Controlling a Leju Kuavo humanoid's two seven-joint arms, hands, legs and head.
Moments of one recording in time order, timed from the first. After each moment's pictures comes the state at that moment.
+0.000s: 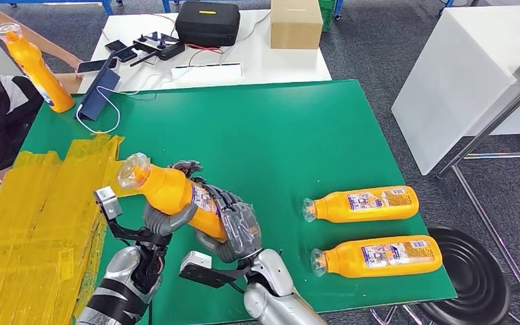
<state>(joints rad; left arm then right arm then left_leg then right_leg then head) -0.26 -0.11 -0.27 -1.18 0.16 -0.24 -0.42 -0.31 0.33 0.67 -0.79 0.72 -0.59 -0.40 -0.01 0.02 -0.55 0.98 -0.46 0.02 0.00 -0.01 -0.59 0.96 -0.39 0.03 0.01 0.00</state>
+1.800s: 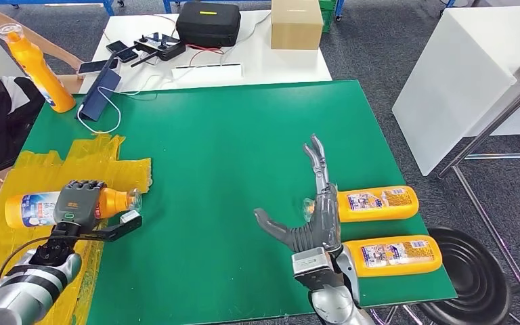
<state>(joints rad) -0.51 0.30 -0.36 -0.57 -1.47 0.71 0.08 -0.05 0.09 0.50 -1.66 0.34 -0.40 -0.49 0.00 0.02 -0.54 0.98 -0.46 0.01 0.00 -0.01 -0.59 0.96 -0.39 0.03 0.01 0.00</state>
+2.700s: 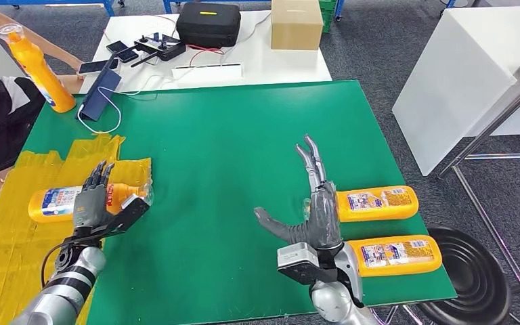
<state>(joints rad) -0.45 0.09 0.04 -0.64 -1.10 0.70 -0.32 -0.06 0.08 0.49 -1.65 0.51 -0.42 -0.40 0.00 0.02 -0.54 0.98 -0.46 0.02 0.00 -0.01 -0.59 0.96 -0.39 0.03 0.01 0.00</state>
